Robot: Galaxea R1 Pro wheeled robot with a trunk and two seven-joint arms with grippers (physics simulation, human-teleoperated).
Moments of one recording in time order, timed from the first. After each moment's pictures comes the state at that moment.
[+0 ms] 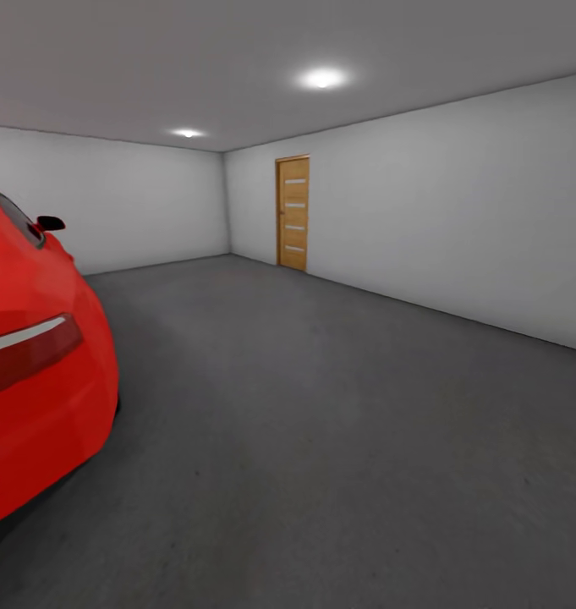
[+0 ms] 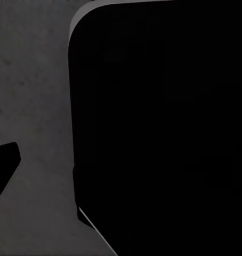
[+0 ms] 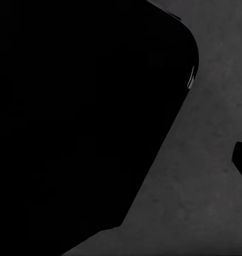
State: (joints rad) left arm 0.00 0.00 0.01 -0.03 0.01 -0.01 0.00; right arm 0.00 0.00 0.50 0.00 -0.10 -0.05 0.00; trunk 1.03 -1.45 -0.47
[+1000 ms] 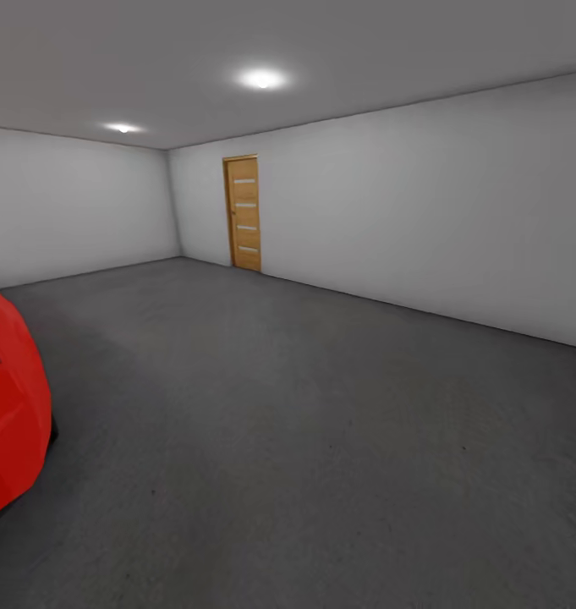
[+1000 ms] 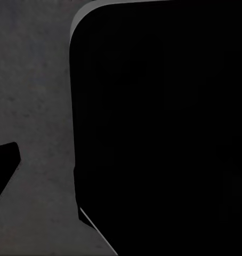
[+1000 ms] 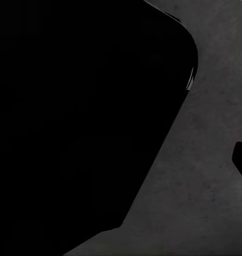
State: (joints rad) left arm 0.00 0.00 0.01 -0.03 0.01 -0.01 0.00; right arm 0.00 0.00 0.50 0.00 -0.11 -0.05 0.00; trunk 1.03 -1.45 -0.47
